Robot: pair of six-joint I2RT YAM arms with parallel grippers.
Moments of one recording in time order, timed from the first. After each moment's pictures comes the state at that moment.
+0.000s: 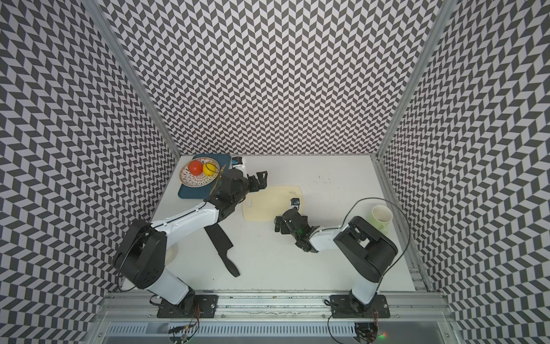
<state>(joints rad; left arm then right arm) -0.56 1.55 0.98 0.23 -0.21 -0.54 0.78 1.73 0.68 0.35 0.26 0.62</state>
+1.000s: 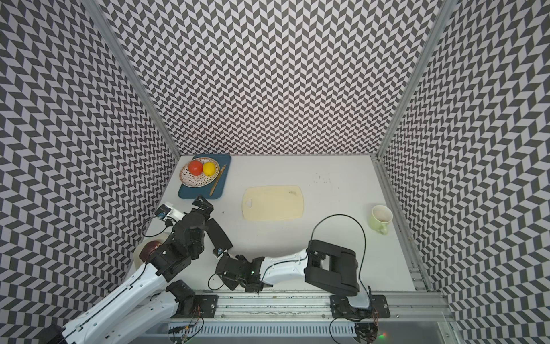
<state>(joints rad) -0.60 0.73 0.55 -0.20 -0.95 -1.01 1.40 1.99 1.19 -0.05 0.20 0.42</state>
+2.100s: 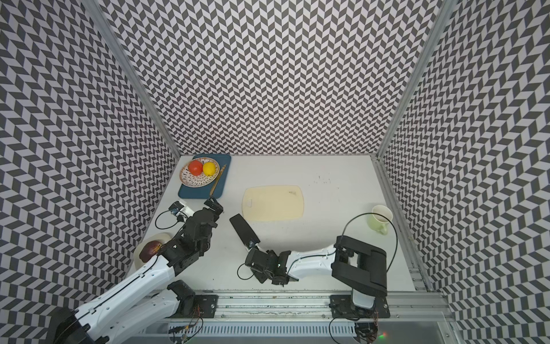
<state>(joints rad) -0.59 0.86 0.53 -0.14 -0.82 -1.02 1.28 1.73 0.87 -0.16 0.21 0.45</state>
